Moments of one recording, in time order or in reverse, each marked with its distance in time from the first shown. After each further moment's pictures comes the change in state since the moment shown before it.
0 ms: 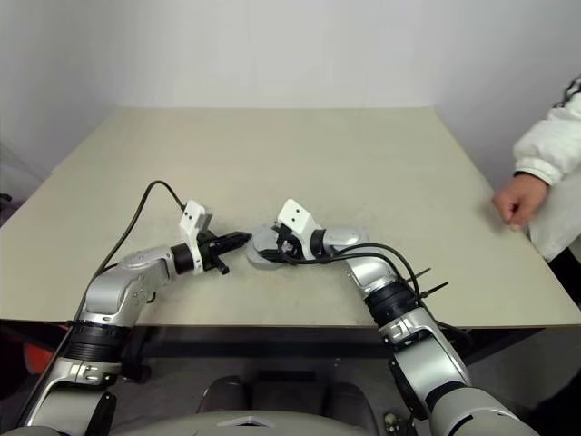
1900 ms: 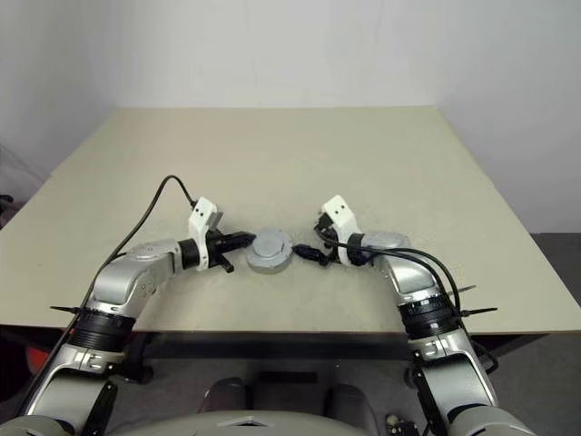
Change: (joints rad) left arm -0.059 0.024 -0.057 0.033 0.056 0.014 0.015; right arm 0.127 -0.089 -0.237 -0.262 0.167 0.474 -0.101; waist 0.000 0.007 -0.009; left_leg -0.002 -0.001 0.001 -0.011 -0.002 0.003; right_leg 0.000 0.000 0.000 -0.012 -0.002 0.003
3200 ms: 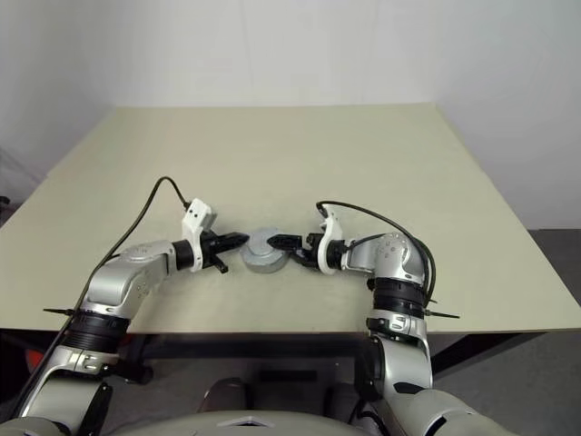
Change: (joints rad) left arm 0.009 0.022 0.012 0.017 0.015 -0.020 0.005; right arm -0.165 0.379 -0.532 0.150 0.297 0.705 -0.380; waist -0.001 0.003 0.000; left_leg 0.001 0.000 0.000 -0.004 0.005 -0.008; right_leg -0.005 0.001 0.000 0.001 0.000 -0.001
